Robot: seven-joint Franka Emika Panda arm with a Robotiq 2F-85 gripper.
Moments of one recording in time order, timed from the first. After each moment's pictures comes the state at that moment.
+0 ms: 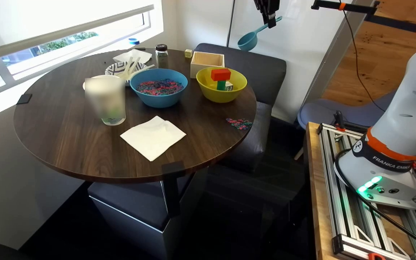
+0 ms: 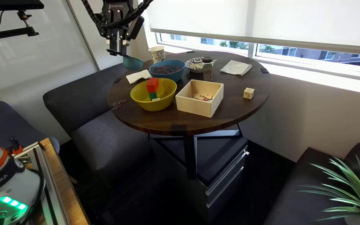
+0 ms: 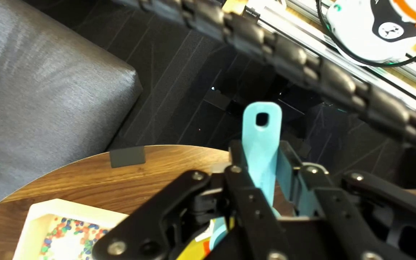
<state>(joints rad) -0.06 -0.12 -0.09 -1.96 -0.28 1.45 -0.69</state>
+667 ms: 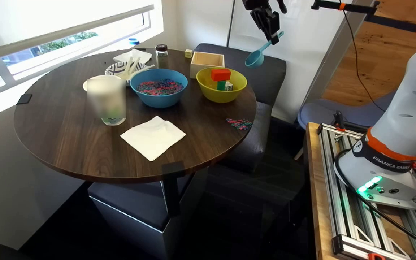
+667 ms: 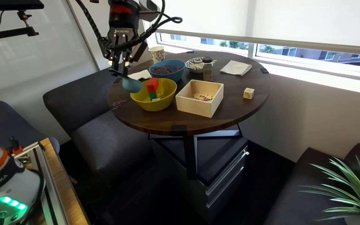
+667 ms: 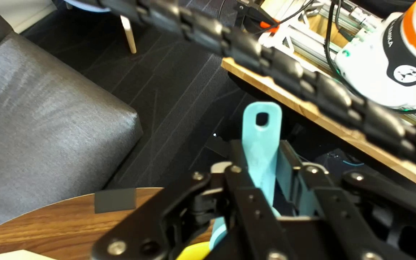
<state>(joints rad) -0.06 -0.05 -0.07 -2.04 -0.39 1.45 -0.67</state>
